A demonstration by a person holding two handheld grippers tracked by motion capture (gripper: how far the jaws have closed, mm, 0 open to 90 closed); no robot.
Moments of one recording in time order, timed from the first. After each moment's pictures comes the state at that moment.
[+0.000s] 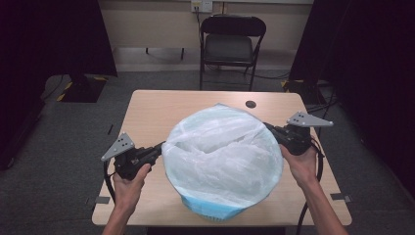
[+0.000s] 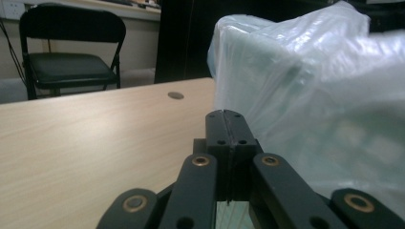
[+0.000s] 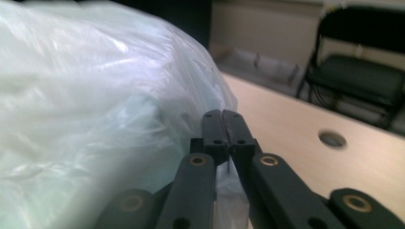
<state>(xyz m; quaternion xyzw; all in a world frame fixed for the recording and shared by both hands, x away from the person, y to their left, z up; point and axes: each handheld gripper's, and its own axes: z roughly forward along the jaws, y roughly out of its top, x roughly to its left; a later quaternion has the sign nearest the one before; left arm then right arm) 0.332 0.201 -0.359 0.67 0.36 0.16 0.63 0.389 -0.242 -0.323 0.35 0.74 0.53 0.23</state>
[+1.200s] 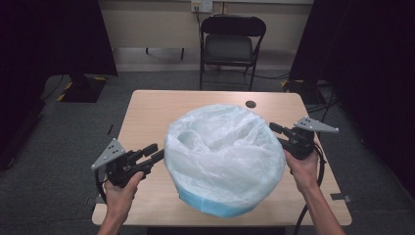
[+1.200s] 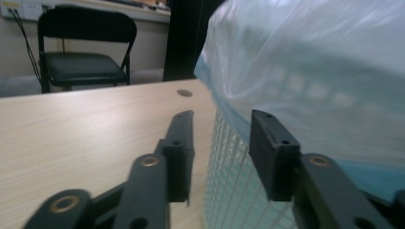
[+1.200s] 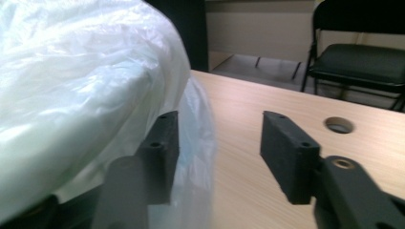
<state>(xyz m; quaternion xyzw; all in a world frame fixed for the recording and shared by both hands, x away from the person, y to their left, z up) 0.308 0.224 -0.362 0.66 0.37 0.17 0.63 0.385 -0.256 -0.341 0.39 0.71 0.55 0.21</state>
